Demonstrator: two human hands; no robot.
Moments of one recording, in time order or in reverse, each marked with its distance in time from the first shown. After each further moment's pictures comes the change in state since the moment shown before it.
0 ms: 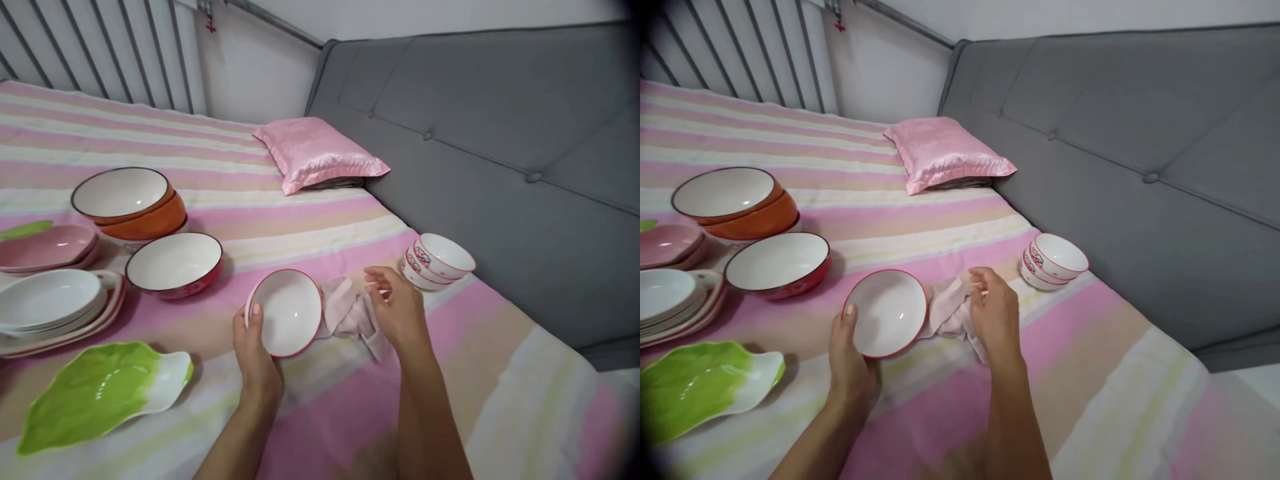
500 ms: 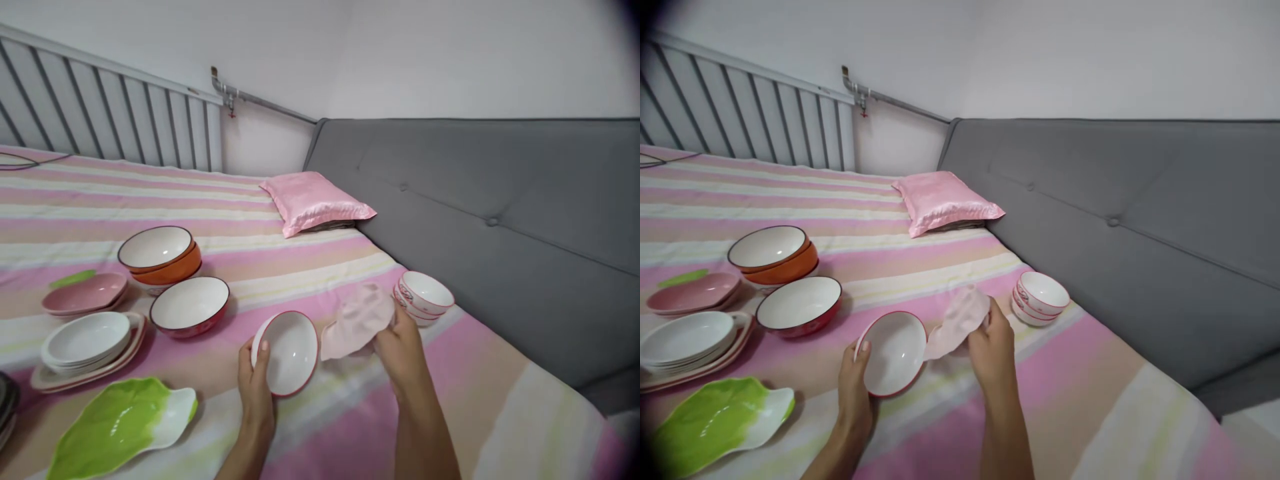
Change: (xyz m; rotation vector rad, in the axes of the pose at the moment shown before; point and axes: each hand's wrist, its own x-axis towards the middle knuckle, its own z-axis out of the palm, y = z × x) left_hand 0.006 0.007 -0.008 0.161 -0.078 0.107; right_hand -0.010 -0.031 -0.022 0.564 0.119 0.041
